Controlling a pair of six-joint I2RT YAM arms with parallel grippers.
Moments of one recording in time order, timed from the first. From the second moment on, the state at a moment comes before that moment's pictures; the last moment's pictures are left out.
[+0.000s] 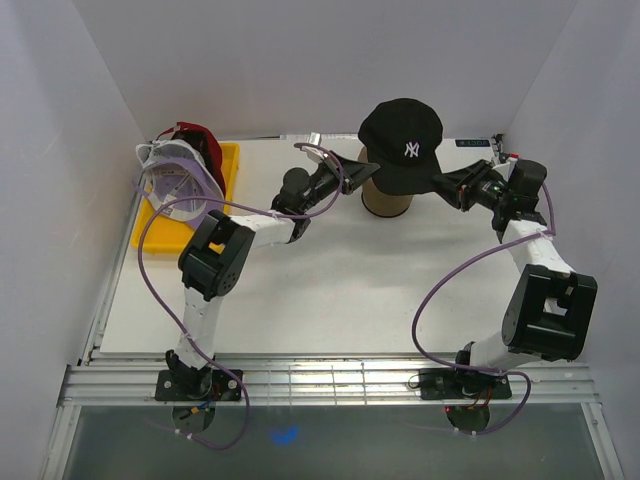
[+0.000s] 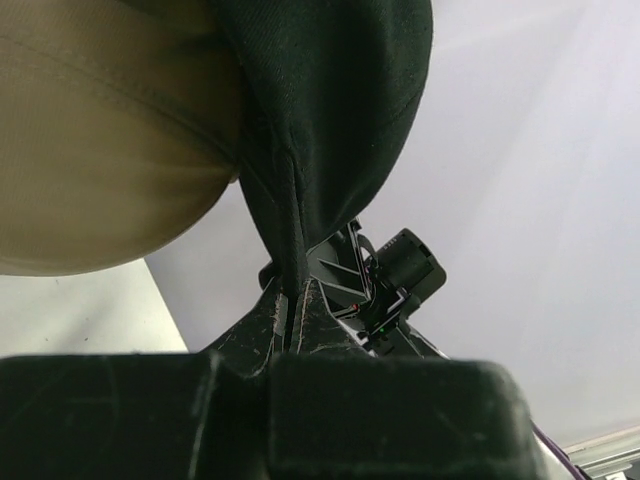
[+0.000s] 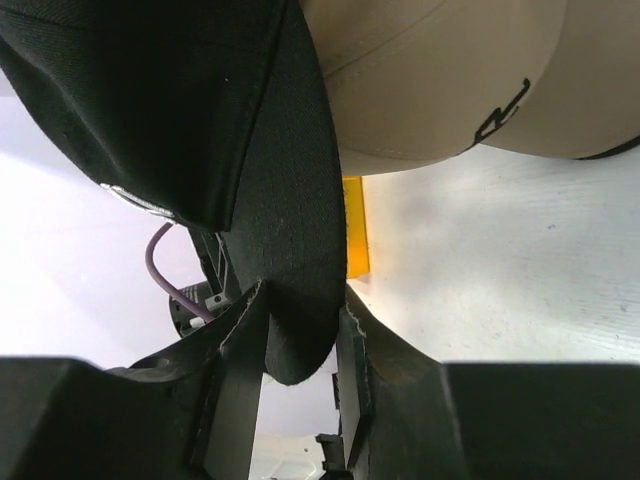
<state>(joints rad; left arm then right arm) -0.60 2.11 1.35 1.07 0.39 -1.41 -0.20 1.48 0.97 0.18 -0.91 1.15</state>
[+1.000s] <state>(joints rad) -0.60 2.17 1.32 0.98 0.41 -1.40 -0.20 1.53 0.99 -0.01 -0.85 0.96</state>
